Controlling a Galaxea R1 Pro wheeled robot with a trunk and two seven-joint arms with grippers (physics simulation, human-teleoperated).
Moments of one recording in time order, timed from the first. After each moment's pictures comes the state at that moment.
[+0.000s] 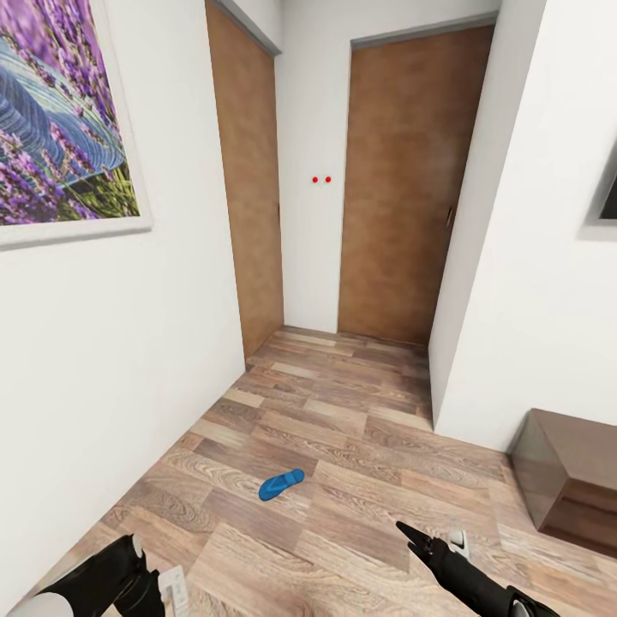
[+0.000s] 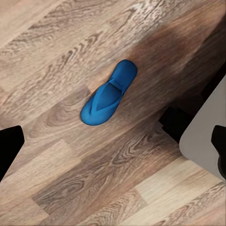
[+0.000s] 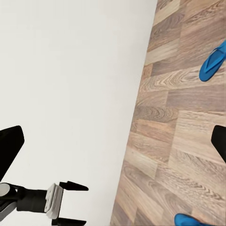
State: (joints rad) left arm -0.54 0.26 -0.46 -0.41 -0.50 0.30 -0.87; right arm -0.29 -0.11 -0.40 -0.62 -0.35 0.49 1.04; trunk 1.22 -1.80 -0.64
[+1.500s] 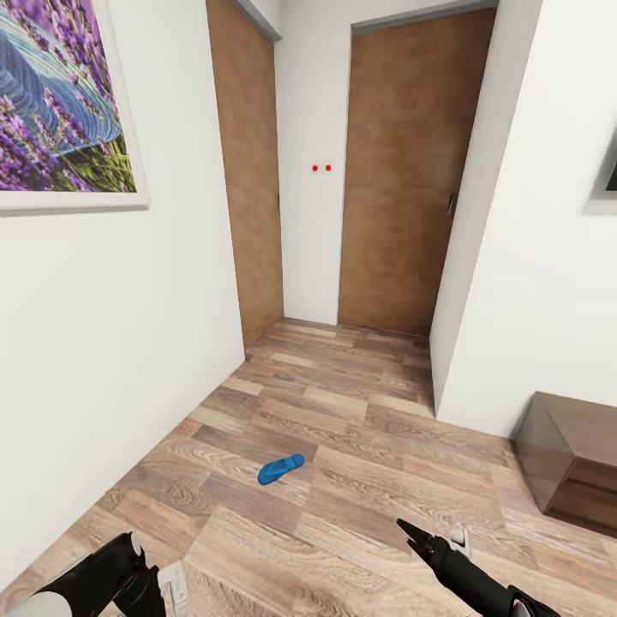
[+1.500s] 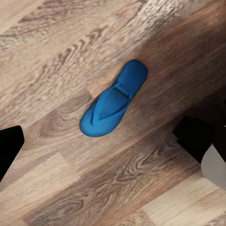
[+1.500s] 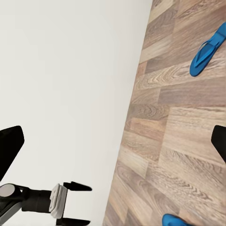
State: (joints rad) left arm -0.54 0.26 -0.45 -0.42 -0.50 0.30 -0.86; right arm -0.29 -0.11 -0.40 -0.62 -0.36 0.49 1.06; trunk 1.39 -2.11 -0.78
